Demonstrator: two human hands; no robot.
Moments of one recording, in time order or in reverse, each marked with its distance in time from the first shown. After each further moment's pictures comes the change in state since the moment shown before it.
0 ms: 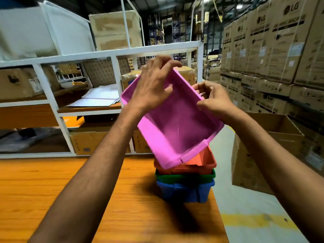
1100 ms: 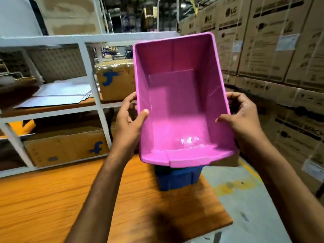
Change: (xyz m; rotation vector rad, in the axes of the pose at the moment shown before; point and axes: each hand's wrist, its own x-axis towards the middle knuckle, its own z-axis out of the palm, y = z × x) left_hand -0.145 -0.033 0.003 -1.241 0.047 -0.594; right_hand -0.138 -0.033 0.030 0.019 0.540 0.117
